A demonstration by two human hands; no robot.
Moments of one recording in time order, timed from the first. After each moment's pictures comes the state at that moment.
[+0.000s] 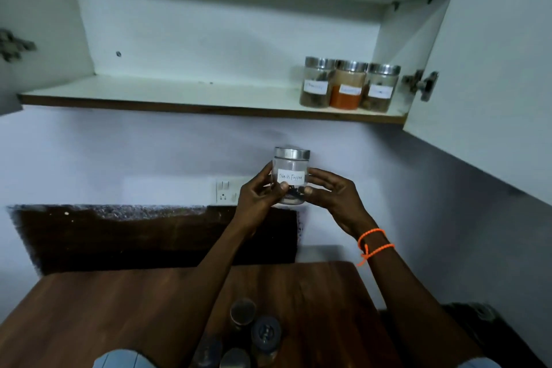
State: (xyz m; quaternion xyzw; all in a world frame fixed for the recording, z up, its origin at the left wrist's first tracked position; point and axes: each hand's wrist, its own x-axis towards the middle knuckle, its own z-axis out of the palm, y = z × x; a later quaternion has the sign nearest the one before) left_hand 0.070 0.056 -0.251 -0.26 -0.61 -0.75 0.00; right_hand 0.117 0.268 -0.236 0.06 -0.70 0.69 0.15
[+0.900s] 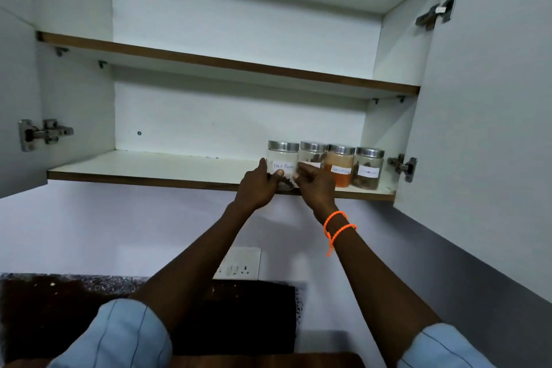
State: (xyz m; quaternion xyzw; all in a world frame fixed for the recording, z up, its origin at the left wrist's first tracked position) left_hand -0.016 0.073 -0.081 -0.25 -0.83 -0.43 0.23; right_hand 0.039 0.221 -0.071 0.00 -0.78 0.50 0.38
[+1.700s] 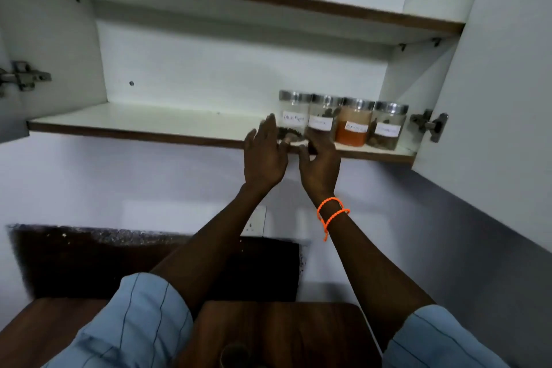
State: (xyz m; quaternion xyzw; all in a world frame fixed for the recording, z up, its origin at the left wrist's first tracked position) left_hand -0.044 0.102 -0.138 -0.22 -0.81 -0.34 0.43; right_hand 0.012 0.218 -0.132 -0.01 -0.77 0.39 0.50
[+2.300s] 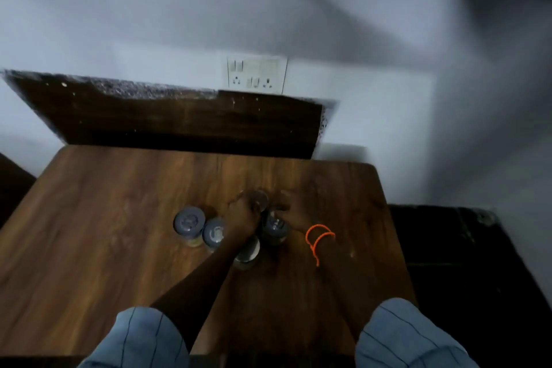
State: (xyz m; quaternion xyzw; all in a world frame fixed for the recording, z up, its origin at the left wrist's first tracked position) left_hand 0.134 0.019 -0.497 -0.02 -0.92 -0.37 -0.07; right_hand 0.128 0.171 -0.497 -0.10 -0.93 0.33 -0.15
